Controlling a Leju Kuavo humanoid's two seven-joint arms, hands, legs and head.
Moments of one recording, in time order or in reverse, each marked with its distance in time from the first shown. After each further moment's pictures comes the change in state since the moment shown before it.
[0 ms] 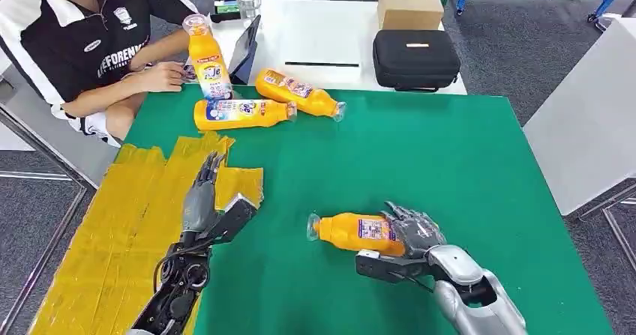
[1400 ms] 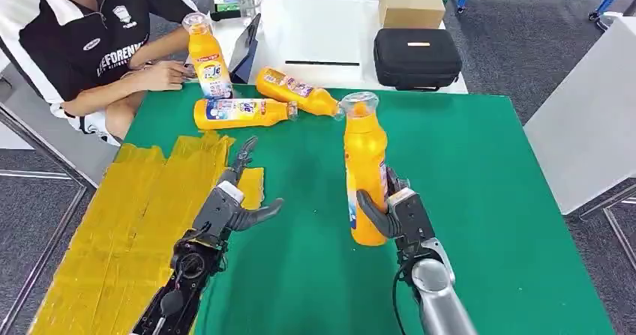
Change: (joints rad) left arm 0.027 -0.017 -0.120 -0.254 0.533 -0.462 -0.100; right arm -0.021 0.322 -0.218 0.085 -0.986 -0.290 -0.391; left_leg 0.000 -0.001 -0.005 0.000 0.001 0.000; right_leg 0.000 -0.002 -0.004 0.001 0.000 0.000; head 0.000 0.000
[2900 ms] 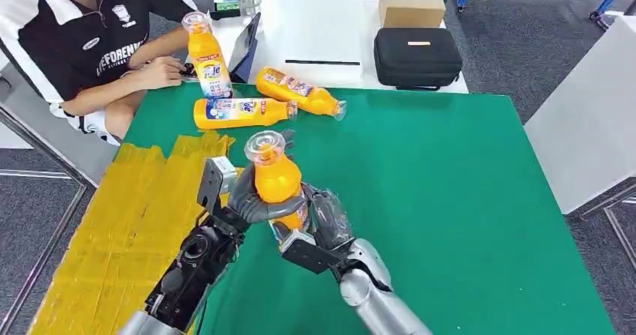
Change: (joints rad) left arm -0.113 0.027 -0.135 0.077 0.408 -0.210 0.075; right arm -0.124 0.090 0.395 0.298 0.364 -0.335 -0.093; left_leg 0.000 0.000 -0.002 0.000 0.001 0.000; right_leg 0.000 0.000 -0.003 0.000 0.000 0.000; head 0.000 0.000
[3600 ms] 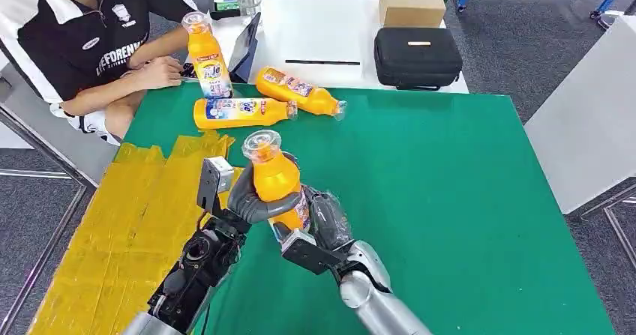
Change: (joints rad) left arm 0.005 -0.006 0.003 0.027 0.080 0.054 -0.014; right arm 0.001 -0.011 0.028 -0.002 -0.043 -0.015 0.016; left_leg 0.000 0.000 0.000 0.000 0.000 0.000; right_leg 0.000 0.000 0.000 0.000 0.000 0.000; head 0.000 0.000
